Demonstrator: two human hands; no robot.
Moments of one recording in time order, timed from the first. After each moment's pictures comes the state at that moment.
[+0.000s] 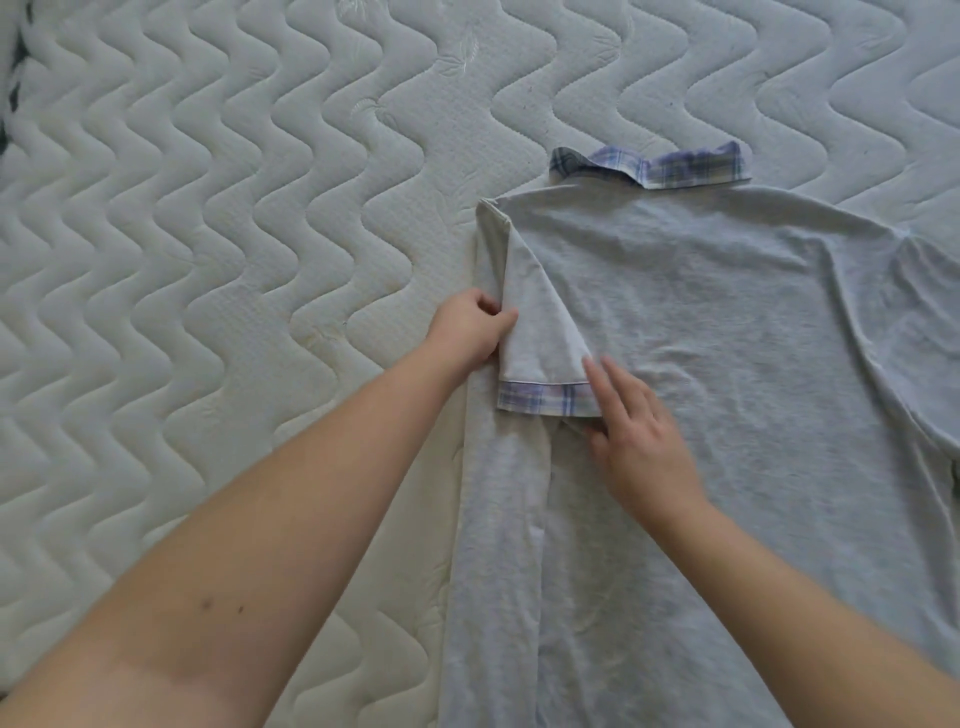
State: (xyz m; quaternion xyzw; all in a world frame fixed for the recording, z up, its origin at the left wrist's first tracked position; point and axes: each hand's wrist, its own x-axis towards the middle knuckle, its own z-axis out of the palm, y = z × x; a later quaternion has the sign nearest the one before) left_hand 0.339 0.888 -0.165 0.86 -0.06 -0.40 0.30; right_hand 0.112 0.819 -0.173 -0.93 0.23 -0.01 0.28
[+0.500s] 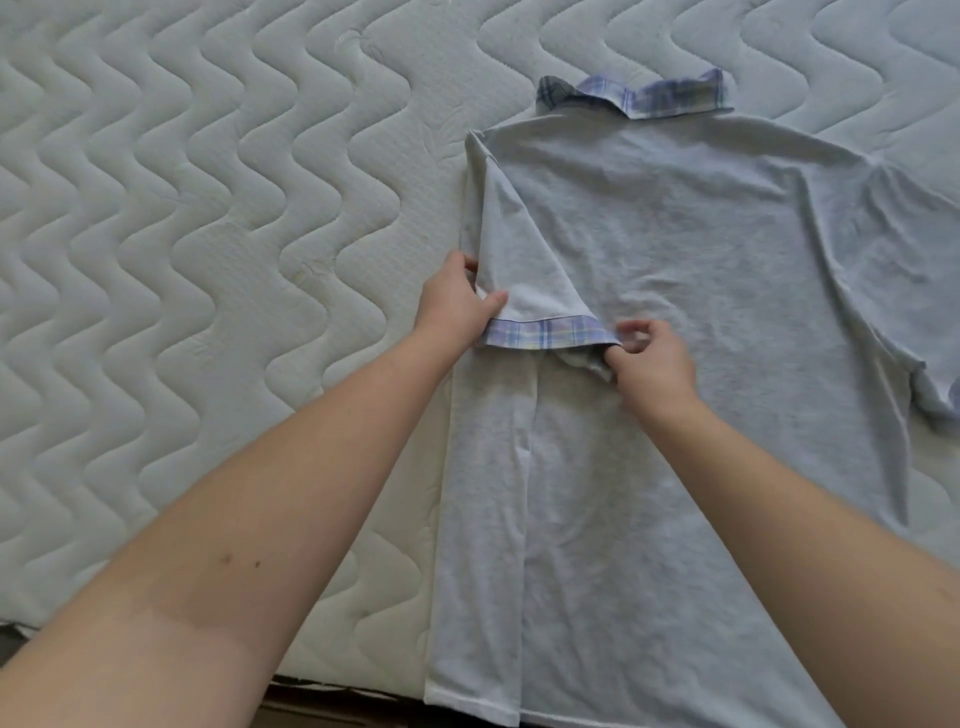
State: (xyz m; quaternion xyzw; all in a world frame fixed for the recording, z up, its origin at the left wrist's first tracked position) left_hand 0.296 0.924 -0.160 0.90 -0.14 -0.30 0.28; right_hand 0.116 0.809 -0.163 -0.61 0.58 0.03 0.53
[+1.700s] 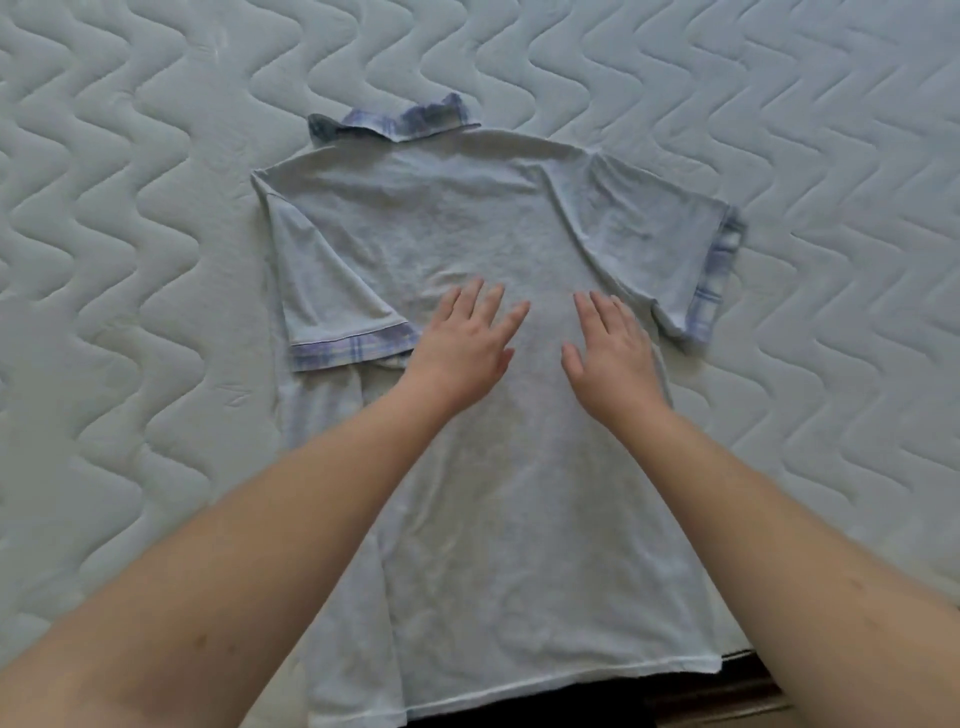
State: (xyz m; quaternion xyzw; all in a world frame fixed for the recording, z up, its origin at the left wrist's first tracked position) left_hand 0.130 0.830 -0.145 0.75 -0.64 -0.14 -0.07; right_hand -0.035 0.733 -0.135 -0.86 0.45 0.09 0.21
